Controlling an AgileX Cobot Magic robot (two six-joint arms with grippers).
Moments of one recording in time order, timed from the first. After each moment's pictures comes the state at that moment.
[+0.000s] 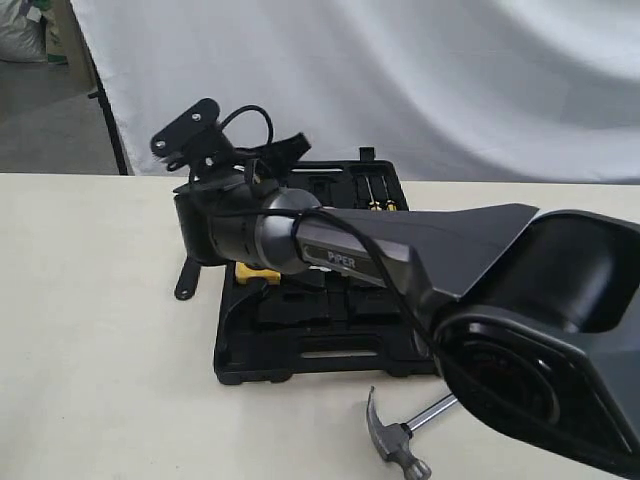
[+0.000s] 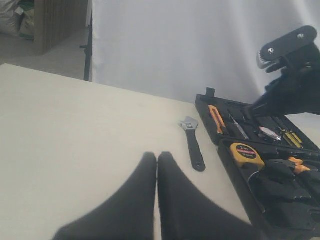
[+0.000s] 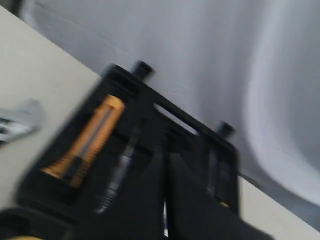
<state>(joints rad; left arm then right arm) 0.13 0.00 -0.01 0.02 0.10 -0.31 1.00 2.41 -1.97 1.74 -0.85 -2.05</state>
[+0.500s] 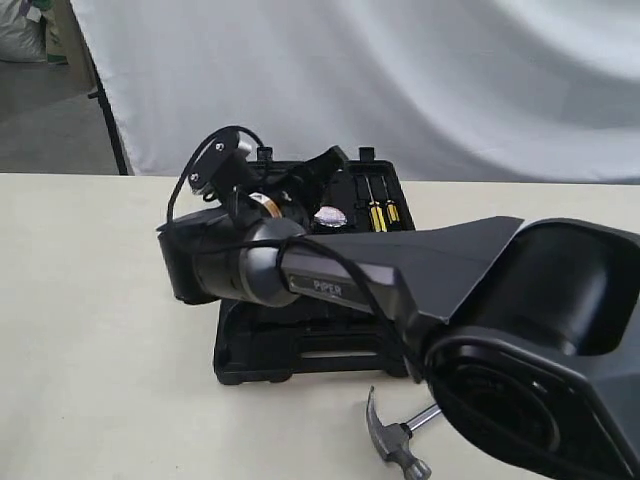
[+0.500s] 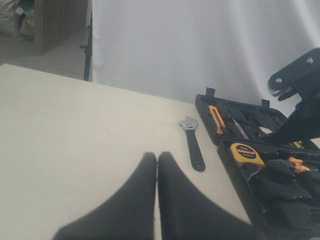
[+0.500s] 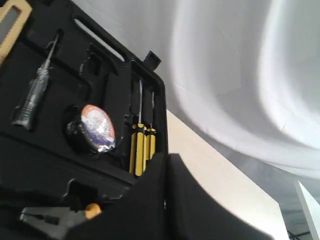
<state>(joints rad) 0.13 0.00 -0.01 0.02 0.10 -0.31 1.06 2.41 -1.88 1.75 -1.18 -2.12</state>
